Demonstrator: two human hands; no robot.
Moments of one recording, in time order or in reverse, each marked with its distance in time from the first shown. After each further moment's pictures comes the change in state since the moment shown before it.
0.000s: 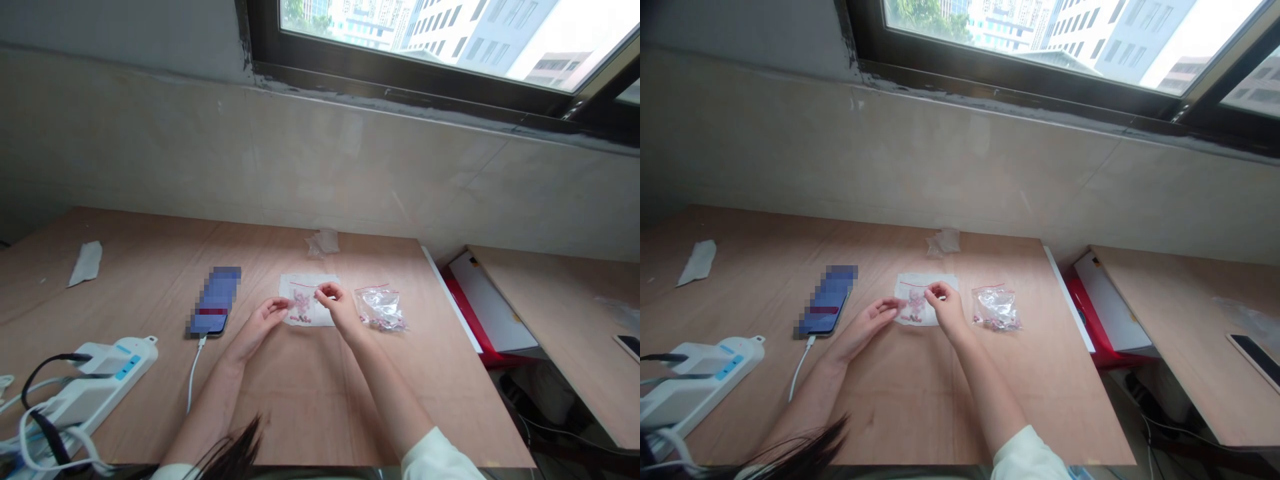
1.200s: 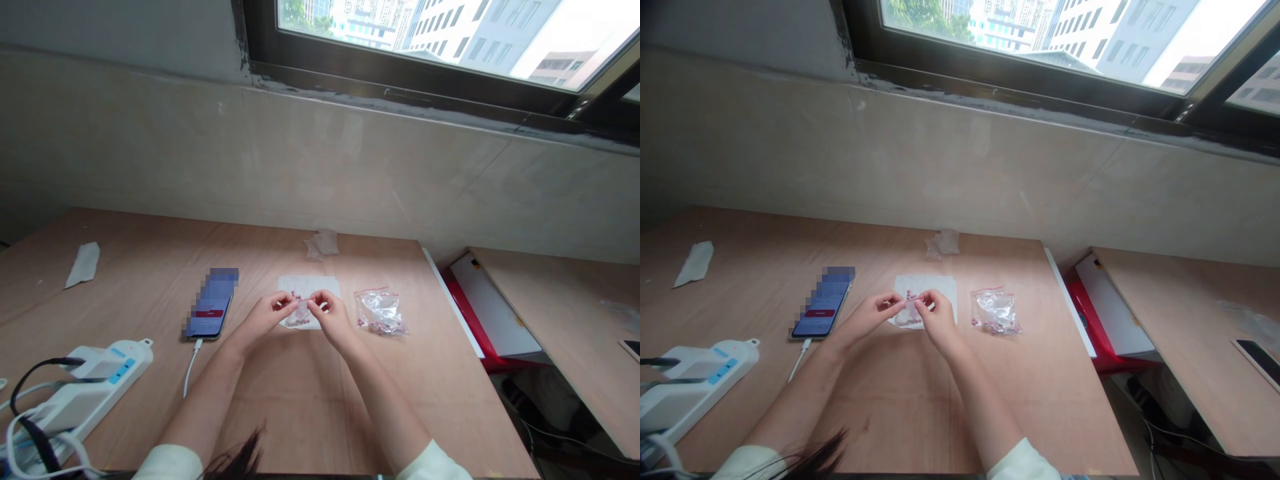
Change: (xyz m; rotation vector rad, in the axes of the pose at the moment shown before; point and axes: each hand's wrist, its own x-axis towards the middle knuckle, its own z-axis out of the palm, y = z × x) left_hand 0.013 0.036 0.020 0.530 -0.101 0.082; right_hand -0.010 -0.011 0.005 -0.111 -0.044 -0.003
